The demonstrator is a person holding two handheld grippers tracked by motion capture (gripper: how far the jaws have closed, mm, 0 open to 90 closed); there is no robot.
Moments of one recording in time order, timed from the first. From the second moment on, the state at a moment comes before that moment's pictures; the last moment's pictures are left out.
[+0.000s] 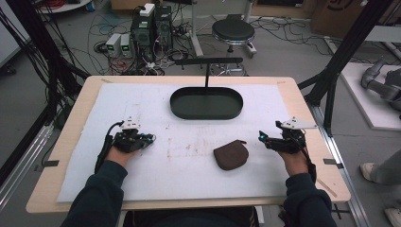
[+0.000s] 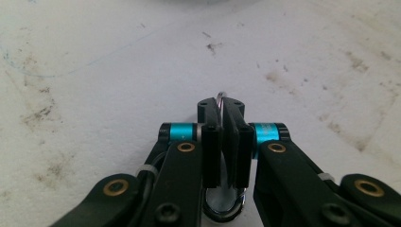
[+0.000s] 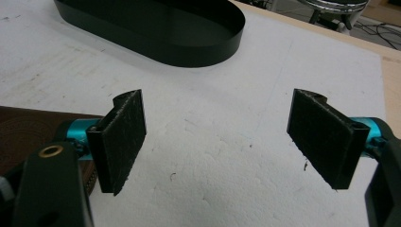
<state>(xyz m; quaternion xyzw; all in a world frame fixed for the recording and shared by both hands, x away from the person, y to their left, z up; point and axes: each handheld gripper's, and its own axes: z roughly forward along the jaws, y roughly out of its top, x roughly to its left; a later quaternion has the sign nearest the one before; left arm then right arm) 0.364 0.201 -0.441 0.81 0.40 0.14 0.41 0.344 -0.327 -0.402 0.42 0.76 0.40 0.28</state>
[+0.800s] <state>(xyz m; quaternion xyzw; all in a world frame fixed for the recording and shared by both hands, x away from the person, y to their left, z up) 0.364 0.207 -0.434 0.81 0.40 0.14 0.40 0.343 -0.328 -0.401 0.43 0.76 0.41 0.27</state>
